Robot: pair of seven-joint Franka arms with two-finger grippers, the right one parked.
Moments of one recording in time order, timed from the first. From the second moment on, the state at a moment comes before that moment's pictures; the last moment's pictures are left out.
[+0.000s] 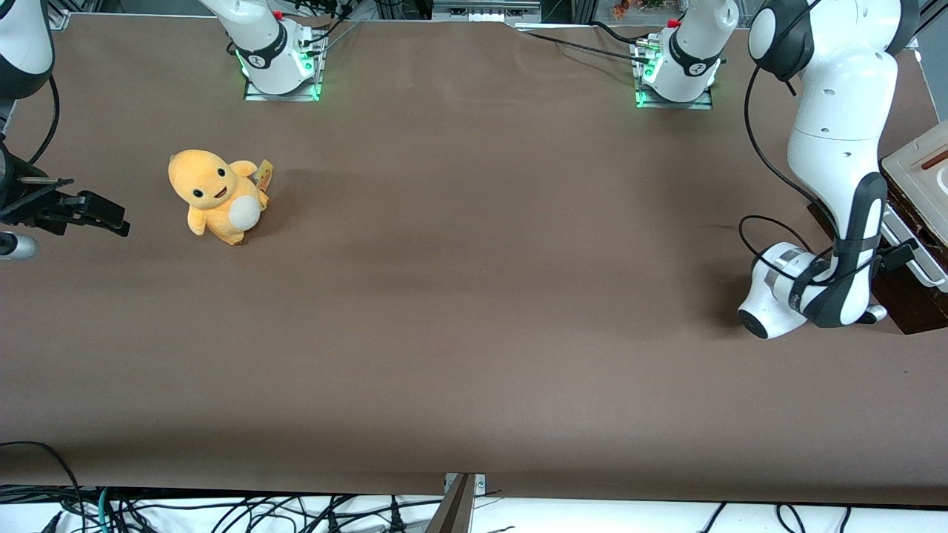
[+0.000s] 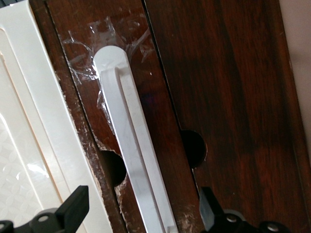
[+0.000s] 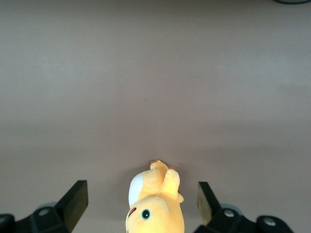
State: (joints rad) arm 0.05 0.90 0.04 -1.55 1.20 1.33 -0.65
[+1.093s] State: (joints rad) arm 0.08 0.91 0.04 -1.53 1.20 1.36 -0.66
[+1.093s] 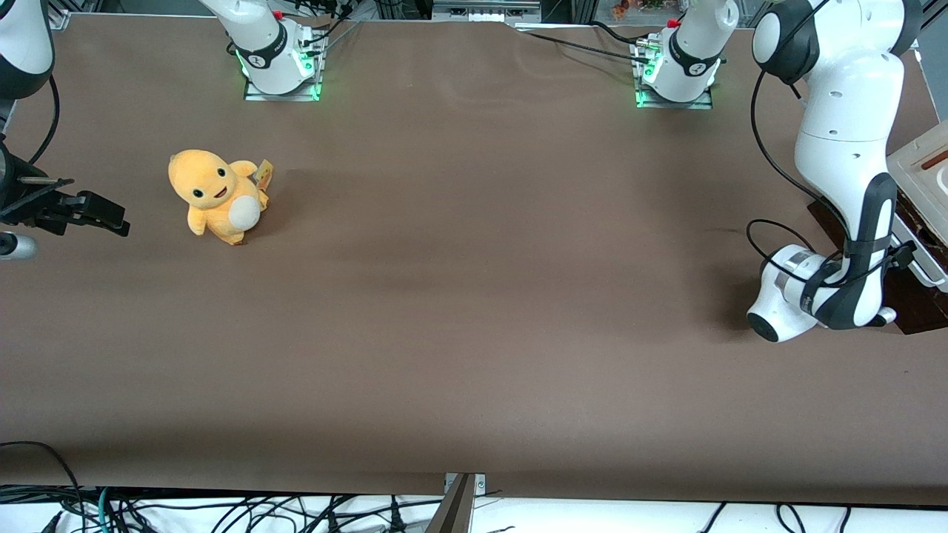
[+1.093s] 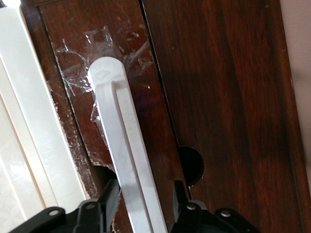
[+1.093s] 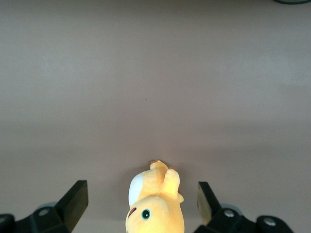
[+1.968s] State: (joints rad) arm 0.07 0.91 0.04 -1.52 1.21 1.35 -0.67
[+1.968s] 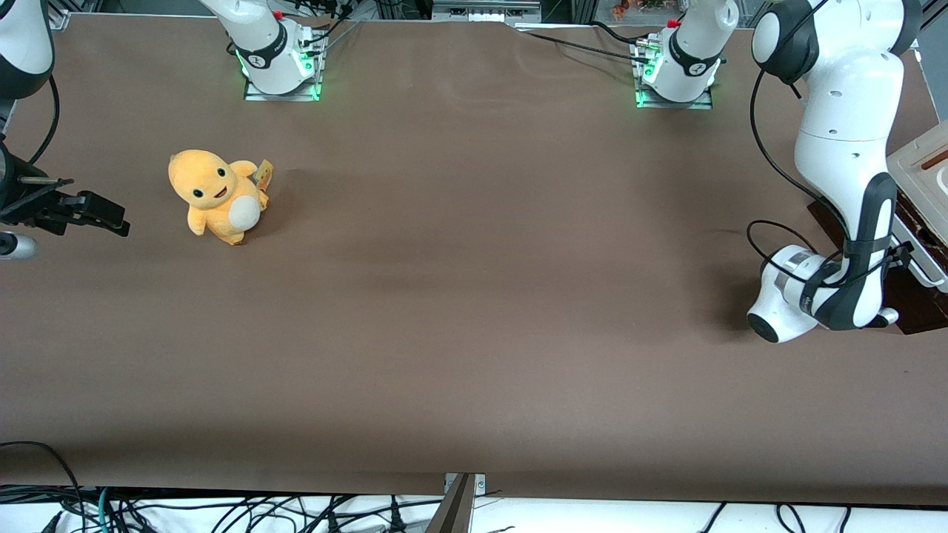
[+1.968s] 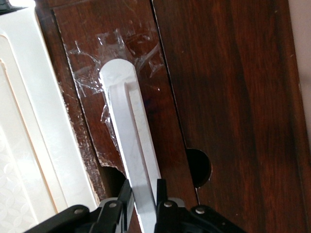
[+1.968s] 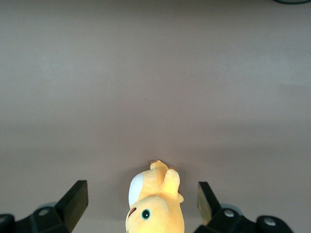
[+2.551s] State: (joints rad) arm 0.07 0.91 0.04 -1.52 1.21 1.35 -0.68
